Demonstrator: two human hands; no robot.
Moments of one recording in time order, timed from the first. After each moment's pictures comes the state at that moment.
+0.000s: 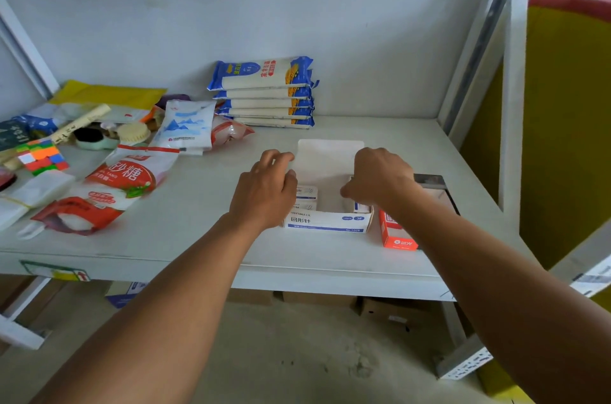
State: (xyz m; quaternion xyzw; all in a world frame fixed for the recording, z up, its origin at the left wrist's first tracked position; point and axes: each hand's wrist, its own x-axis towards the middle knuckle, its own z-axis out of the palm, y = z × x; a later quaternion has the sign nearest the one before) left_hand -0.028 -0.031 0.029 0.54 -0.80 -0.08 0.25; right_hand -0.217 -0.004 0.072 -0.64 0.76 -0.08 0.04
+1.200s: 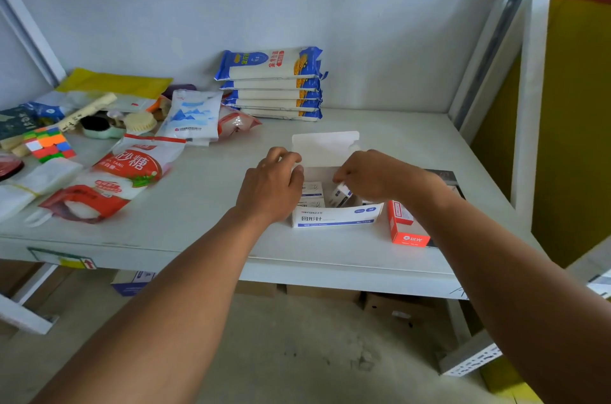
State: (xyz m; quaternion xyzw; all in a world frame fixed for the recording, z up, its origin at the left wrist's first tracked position) left_hand -0.024 -0.034 0.020 0.55 -0.79 -0.09 0.25; right_hand -0.209 -0.011 0.073 -0.73 0.66 -0.03 0.15
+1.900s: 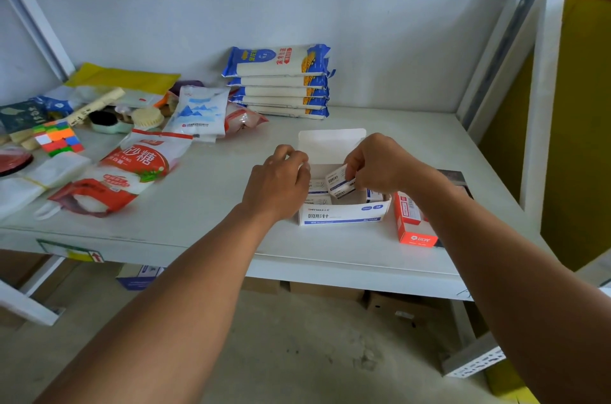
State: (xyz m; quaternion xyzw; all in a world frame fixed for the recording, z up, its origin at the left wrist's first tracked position) left_hand -0.023 -0.034 0.019 0.54 -0.80 -0.08 0.24; right_hand -0.211 -0.015 0.075 -0.71 0.66 -0.14 0.18
